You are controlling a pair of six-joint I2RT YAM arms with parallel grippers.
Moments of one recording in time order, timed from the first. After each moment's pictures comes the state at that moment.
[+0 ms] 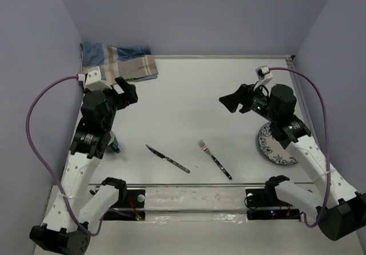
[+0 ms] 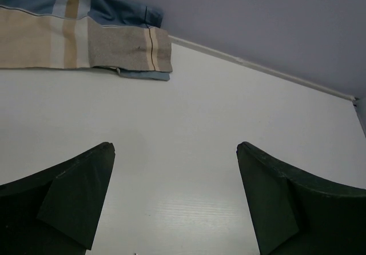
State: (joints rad) left arm -0.23 0.78 0.97 -0.32 -0.19 -0.41; right arm 0.36 0.96 0.92 -0.10 -0.38 0.46
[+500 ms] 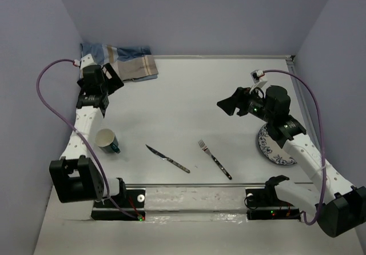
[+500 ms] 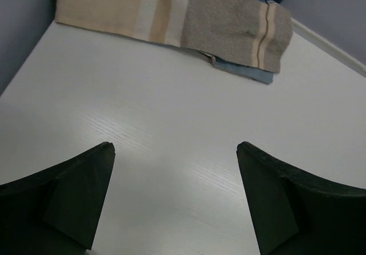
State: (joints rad) left arm 0.02 1.27 1.09 -0.29 -0.18 -0.41; right arm 0.36 1.00 0.87 -0.09 -0.40 0.47
